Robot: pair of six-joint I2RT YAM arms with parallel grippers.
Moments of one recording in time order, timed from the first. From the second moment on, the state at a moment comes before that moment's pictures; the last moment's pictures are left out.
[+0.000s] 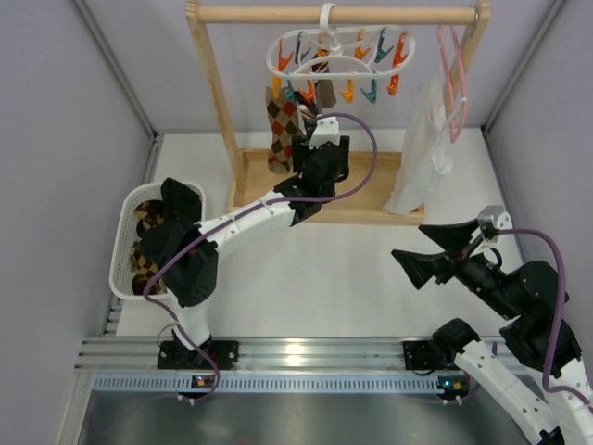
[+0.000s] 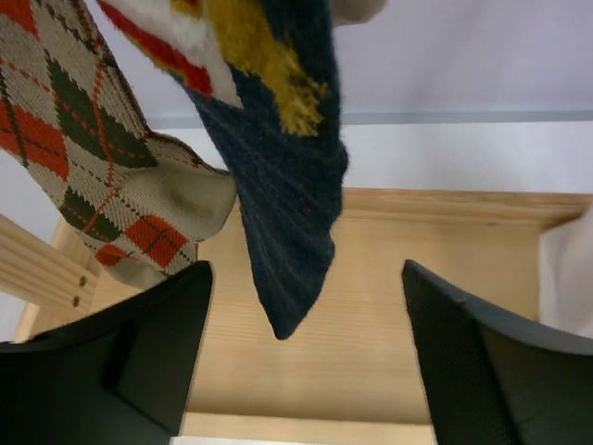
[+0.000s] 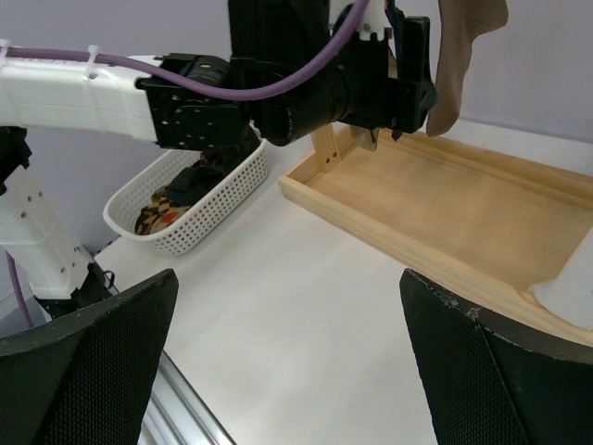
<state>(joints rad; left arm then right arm) -0.84 1.83 1.53 0.06 -0.78 -0.22 0.55 0.30 0.84 -0.45 -0.21 0.29</state>
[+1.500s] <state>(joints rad) -0.98 1.78 1.42 0.08 -1.02 -0.26 0.58 1.40 1.86 -0.43 -0.30 0.22</state>
